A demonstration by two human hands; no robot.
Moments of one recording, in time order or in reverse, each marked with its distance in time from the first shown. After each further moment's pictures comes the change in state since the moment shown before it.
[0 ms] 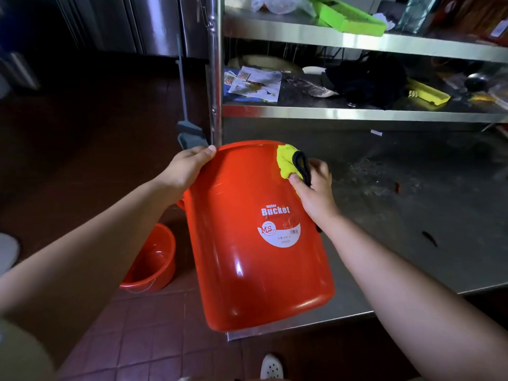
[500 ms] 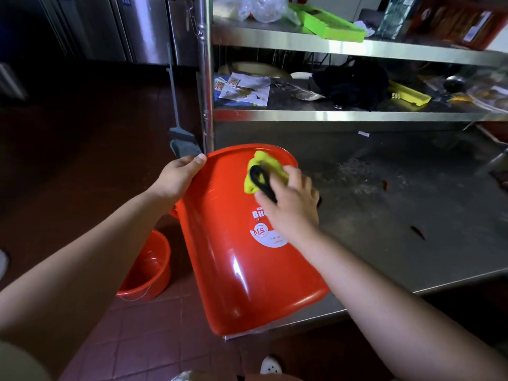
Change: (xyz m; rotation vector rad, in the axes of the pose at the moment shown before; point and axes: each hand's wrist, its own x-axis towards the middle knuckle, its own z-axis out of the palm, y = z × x) left_hand -0.012 -0.014 -0.001 0.015 0.016 0.045; right_hand -0.054 -0.052 0.005 -0.546 0.002 -0.134
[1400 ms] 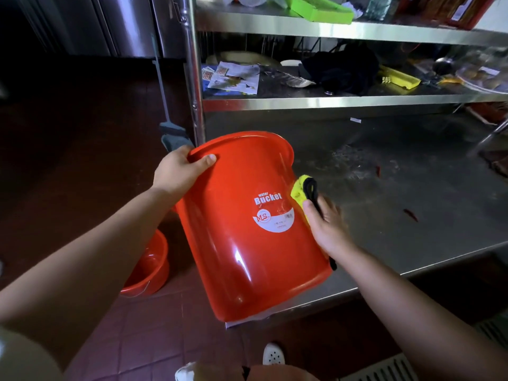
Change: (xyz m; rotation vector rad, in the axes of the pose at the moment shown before) left_hand -0.004 0.005 0.018 0.423 0.156 0.075; right_hand -0.053 0.082 0.010 0.368 -0.110 0.333
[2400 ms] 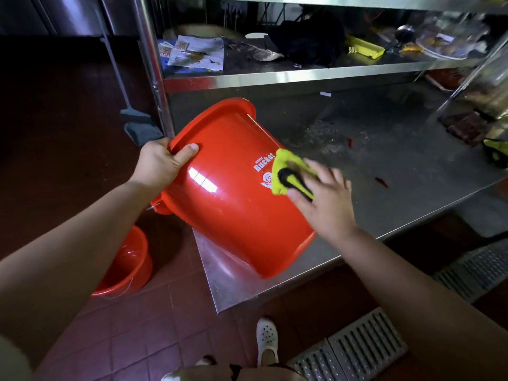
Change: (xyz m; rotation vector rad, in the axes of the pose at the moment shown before) left_hand -0.003 0.003 0.020 -0.143 -0.079 0.099; right_hand -0.017 0.000 -0.029 -0.541 0.279 -0.297
